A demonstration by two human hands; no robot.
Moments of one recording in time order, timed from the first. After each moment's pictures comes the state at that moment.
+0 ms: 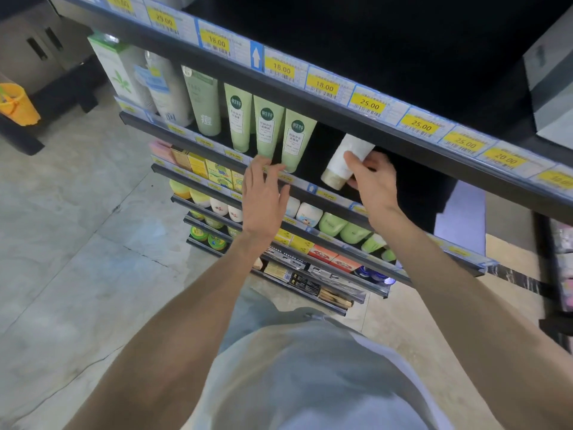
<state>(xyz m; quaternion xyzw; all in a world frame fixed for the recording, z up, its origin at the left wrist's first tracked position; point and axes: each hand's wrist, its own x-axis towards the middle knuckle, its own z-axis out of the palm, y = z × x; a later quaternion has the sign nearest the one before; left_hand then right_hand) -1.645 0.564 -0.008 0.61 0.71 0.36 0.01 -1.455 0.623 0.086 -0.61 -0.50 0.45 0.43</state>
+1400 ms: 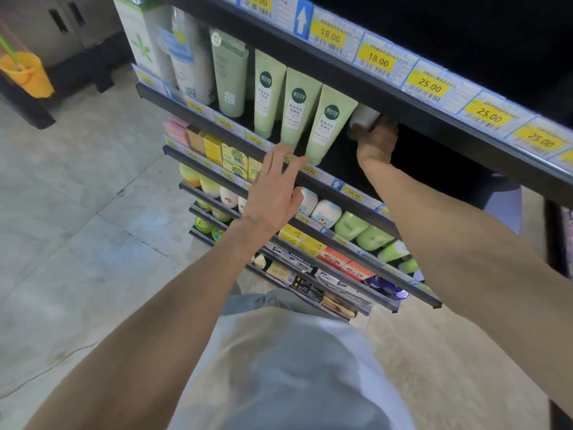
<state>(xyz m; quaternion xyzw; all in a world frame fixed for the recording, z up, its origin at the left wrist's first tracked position) -1.673 0.554 -0.003 0.67 0.68 0.28 0.05 -1.517 0.745 0.034 -0.69 -0.62 0.20 0.32</state>
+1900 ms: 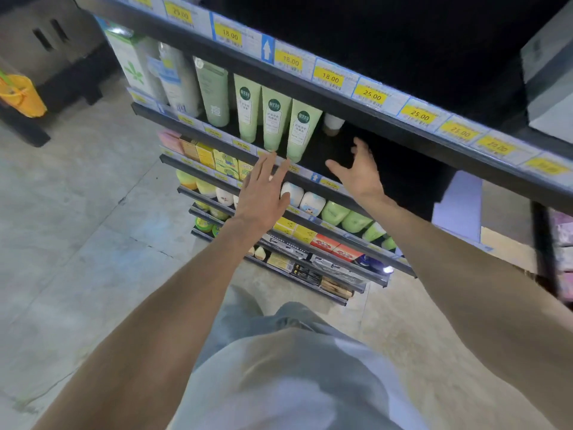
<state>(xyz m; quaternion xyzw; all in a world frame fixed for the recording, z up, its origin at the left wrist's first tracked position) -1.663 0.527 0.034 0.68 0.71 0.16 0.11 -1.462 0.642 0.059 -0.64 -0.69 0.27 0.22</state>
